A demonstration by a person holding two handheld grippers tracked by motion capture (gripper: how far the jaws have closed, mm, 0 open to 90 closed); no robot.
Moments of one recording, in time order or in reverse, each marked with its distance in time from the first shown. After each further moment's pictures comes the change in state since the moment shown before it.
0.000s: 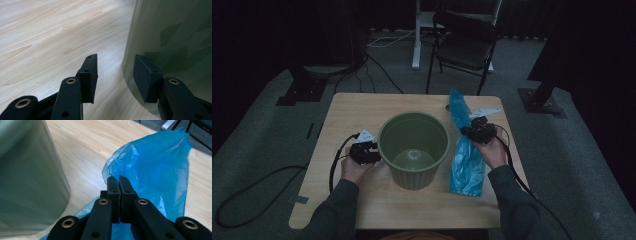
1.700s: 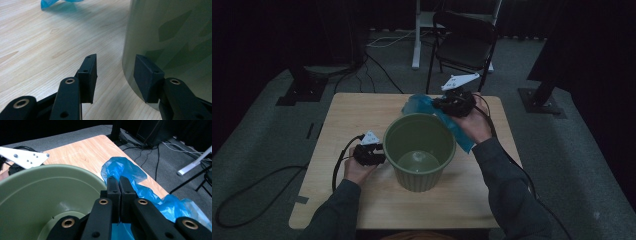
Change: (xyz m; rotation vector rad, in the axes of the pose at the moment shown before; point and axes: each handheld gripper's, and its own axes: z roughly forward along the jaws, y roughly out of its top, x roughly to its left) left arm -0.010 0.003 0.002 0.004 -0.019 0.048; right arm 0.062 0.121 -0.038 -0.139 0.141 -0.246
